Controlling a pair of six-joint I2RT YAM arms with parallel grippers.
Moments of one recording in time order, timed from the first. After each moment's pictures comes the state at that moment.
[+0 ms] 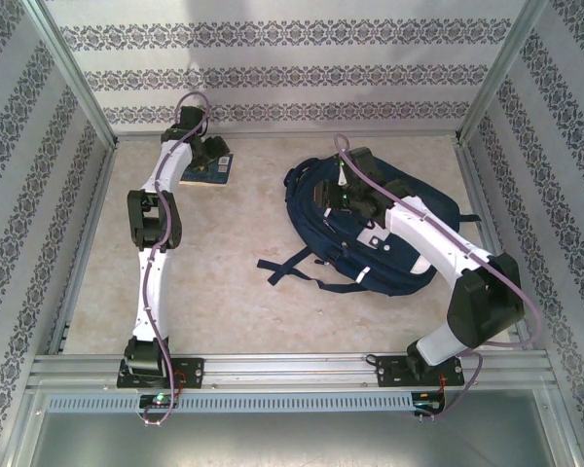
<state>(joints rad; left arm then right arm) 0.00 2.64 2.47 -0.85 0.14 -0.59 0.46 1.55 1.27 -0.53 -0.05 0.45</state>
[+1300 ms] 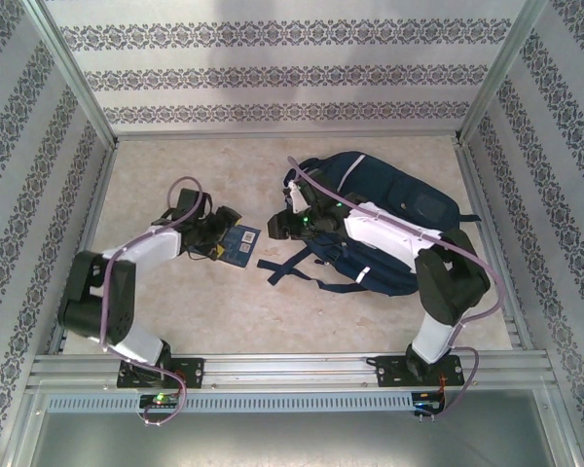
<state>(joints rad) -0.19 1.52 0.84 -0.25 0.30 -1.20 0.64 1.75 1.26 -0.43 -0.44 0.57</state>
